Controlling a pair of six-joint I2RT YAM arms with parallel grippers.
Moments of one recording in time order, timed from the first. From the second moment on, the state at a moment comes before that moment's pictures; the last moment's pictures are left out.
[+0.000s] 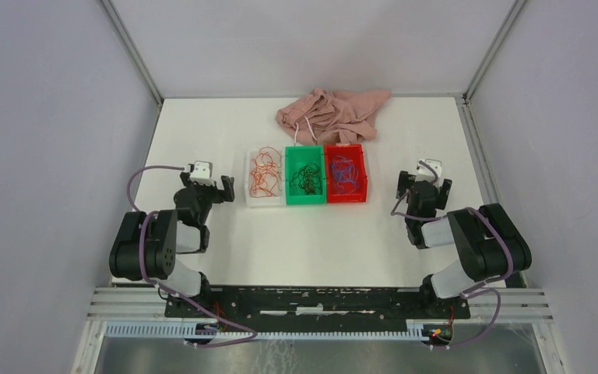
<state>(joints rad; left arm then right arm) 0.05 1.53 0.20 1.19 0.18 0.04 0.16 1.53 0.27 0.95 0.57 0.03</state>
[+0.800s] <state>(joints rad) 0.04 1.53 0.20 1.17 0.16 0.04 0.12 1.53 0.32 0.87 0.47 0.02</state>
